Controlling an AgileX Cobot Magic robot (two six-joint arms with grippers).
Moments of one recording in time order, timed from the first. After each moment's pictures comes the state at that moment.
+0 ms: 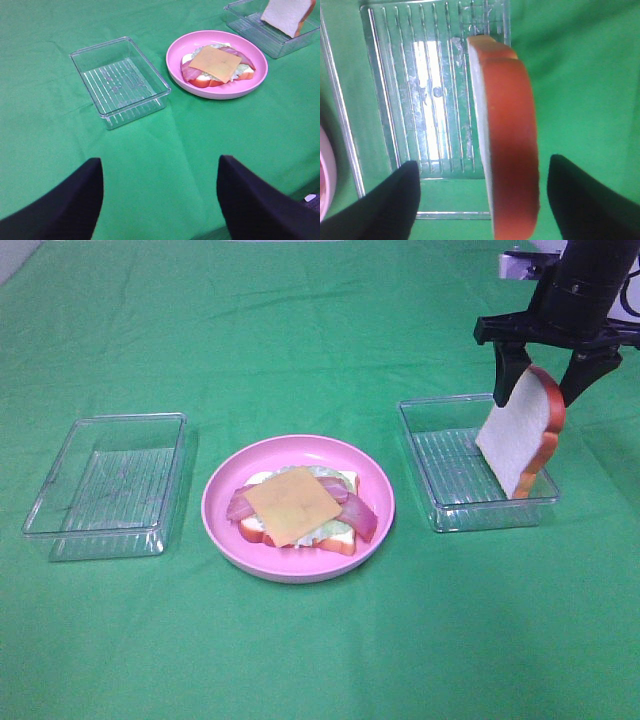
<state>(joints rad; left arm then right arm) -0.54 0.00 -0.51 0.06 1.06 -0.12 0.12 2.11 -1.78 0.08 1.22 0.06</state>
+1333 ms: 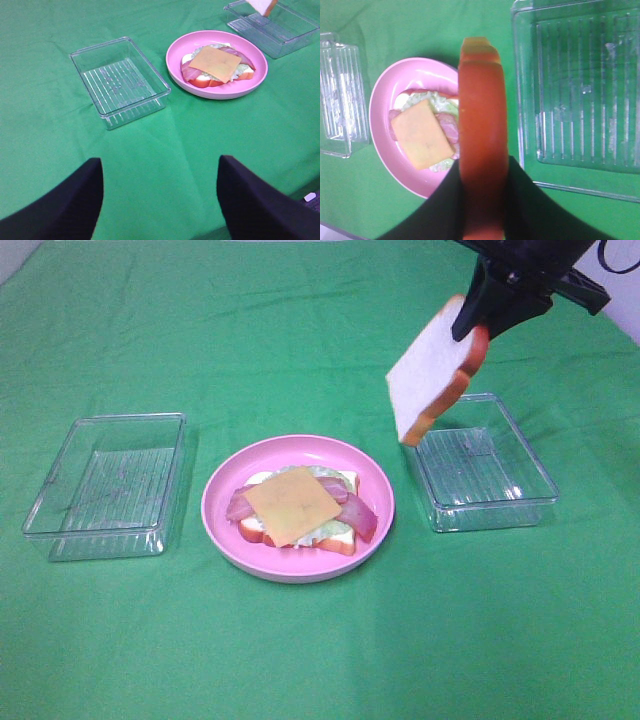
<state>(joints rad) -0.54 0.00 -0.51 0.06 1.06 -0.12 0.16 1.97 -1.78 0.44 1.22 0.06</state>
